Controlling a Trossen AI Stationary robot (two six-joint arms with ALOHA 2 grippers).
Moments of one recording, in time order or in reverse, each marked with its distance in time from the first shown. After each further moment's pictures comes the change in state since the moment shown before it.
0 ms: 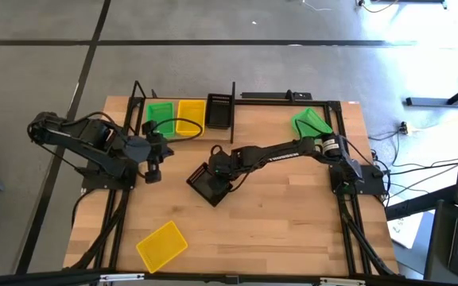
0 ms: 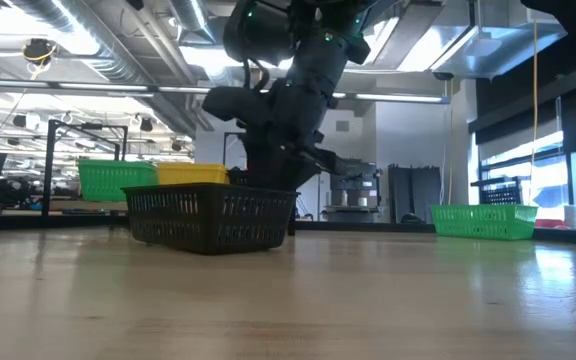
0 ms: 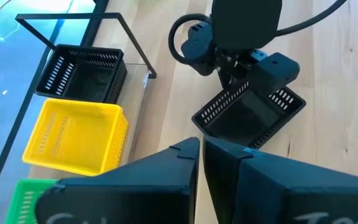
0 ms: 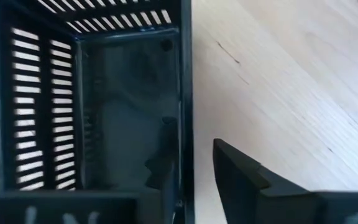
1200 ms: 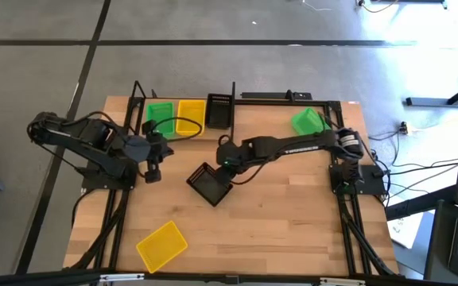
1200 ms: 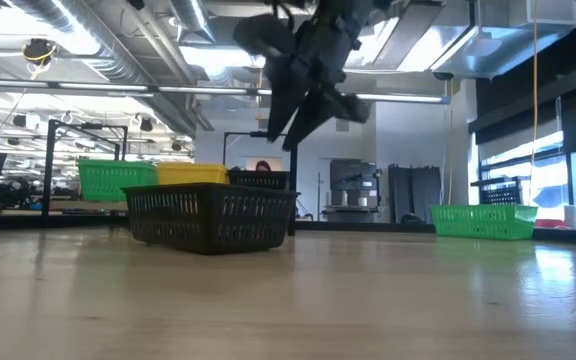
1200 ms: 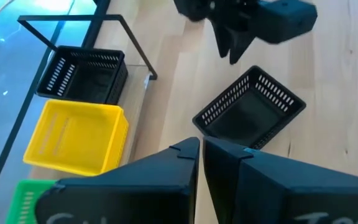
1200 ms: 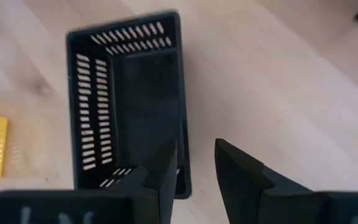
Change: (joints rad) left arm 0.001 -0.002 0.000 0.002 0.000 0.001; right arm 0.000 -0.177 0.000 -0.133 0.017 0.053
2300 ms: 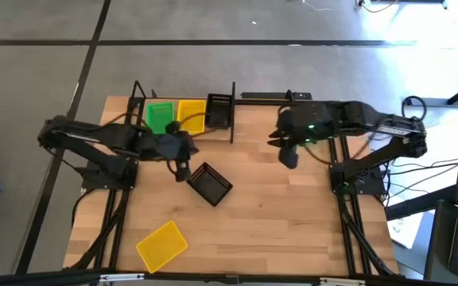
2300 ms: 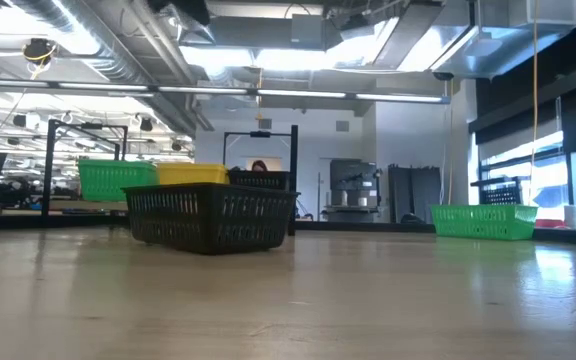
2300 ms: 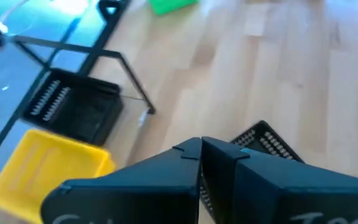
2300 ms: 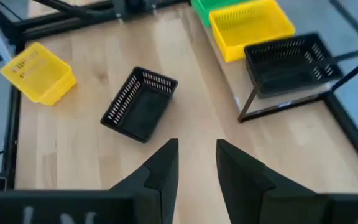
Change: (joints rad) left arm 0.117 0.190 0.001 0.277 0.011 -0.004; right arm -0.019 -0.627 0.001 -0.297 0.068 -0.593
